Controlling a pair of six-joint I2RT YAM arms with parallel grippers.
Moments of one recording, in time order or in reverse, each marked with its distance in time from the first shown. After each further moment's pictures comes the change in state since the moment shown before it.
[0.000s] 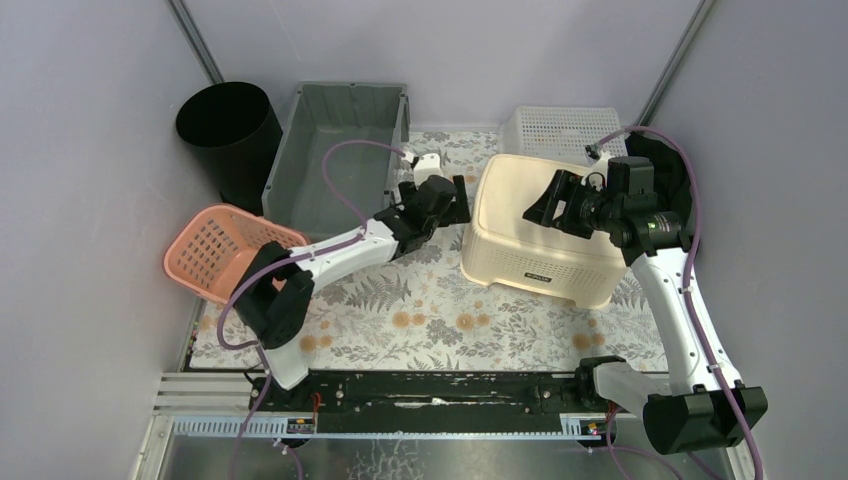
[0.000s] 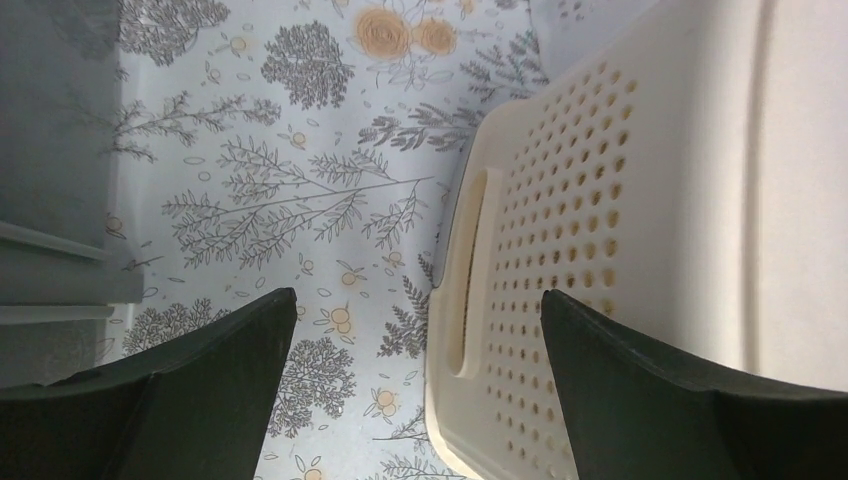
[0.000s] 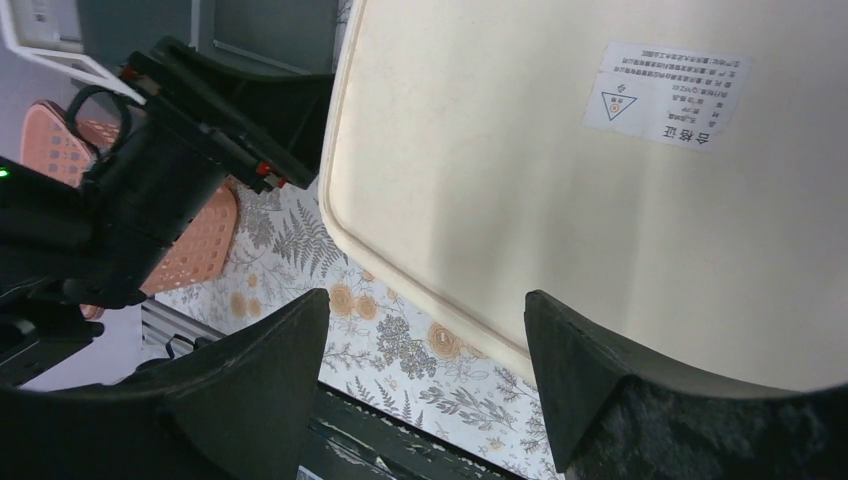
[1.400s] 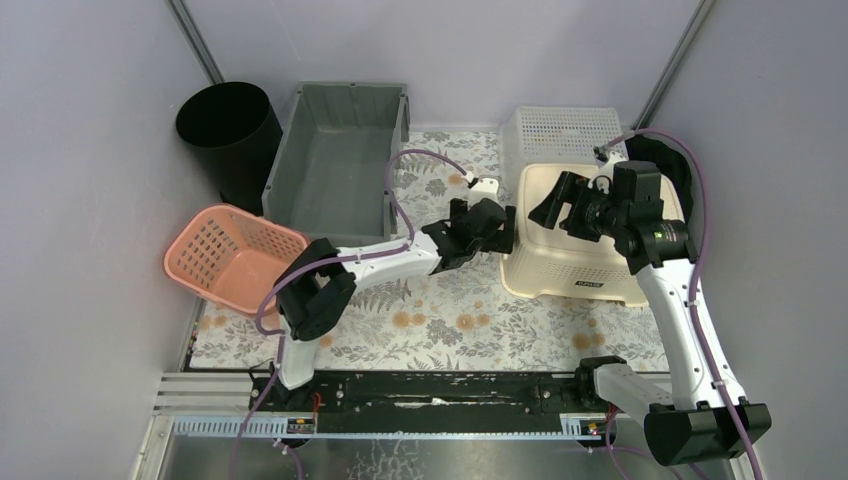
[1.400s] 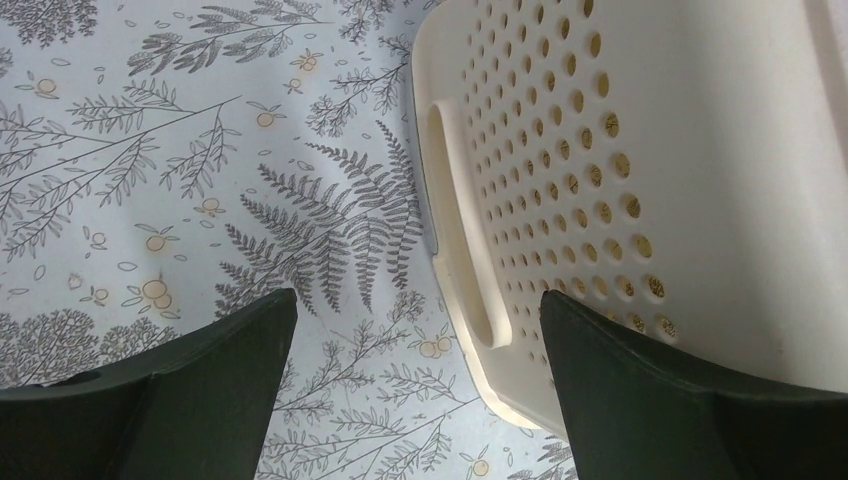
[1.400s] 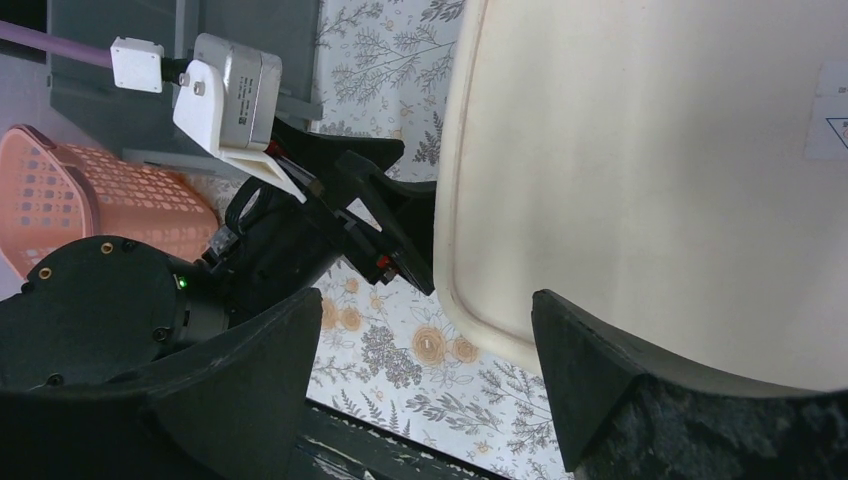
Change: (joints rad) left arm -0.181 0.203 0.163 -0.040 0.039 0.054; right arm 0.001 -0.052 -0.002 -0.020 0.067 0.000
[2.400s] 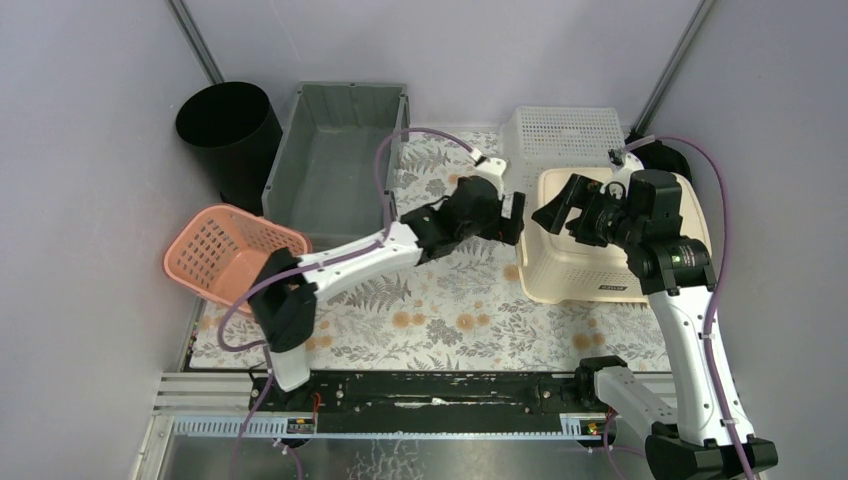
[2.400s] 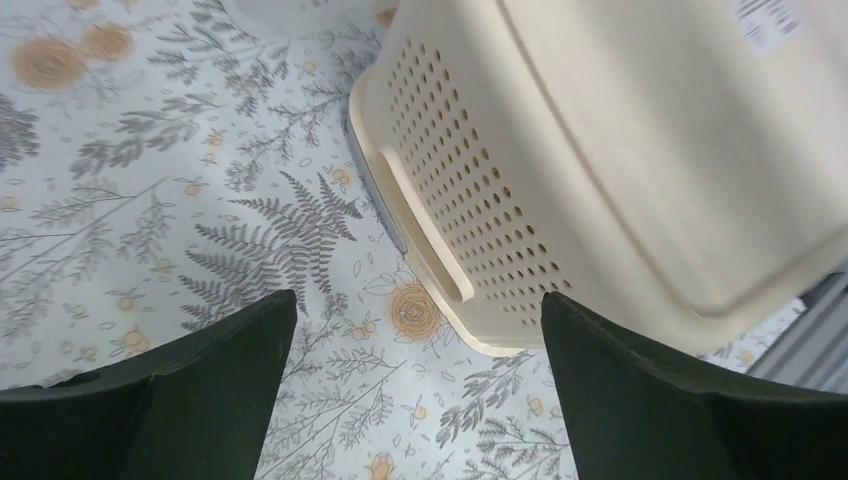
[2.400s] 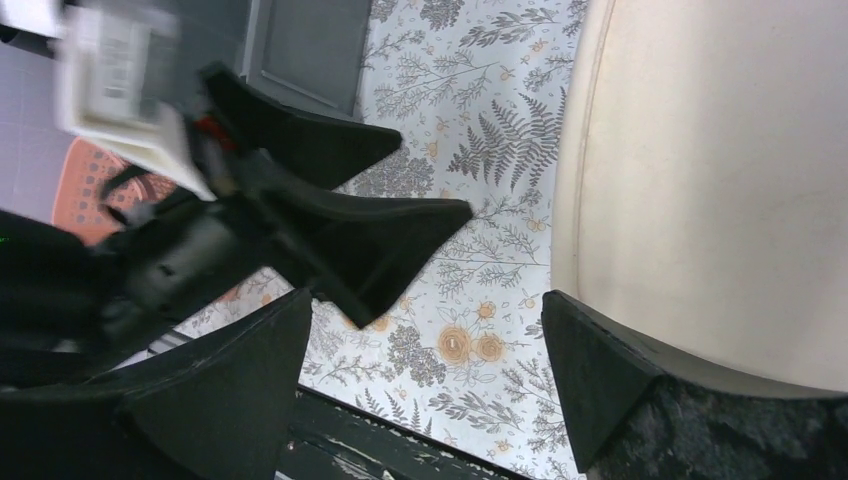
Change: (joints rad) left arm 0.010 -0.096 0.097 -0.064 0.211 0.128; right arm 0.000 -0.112 0.028 -0.039 -0.003 0.029
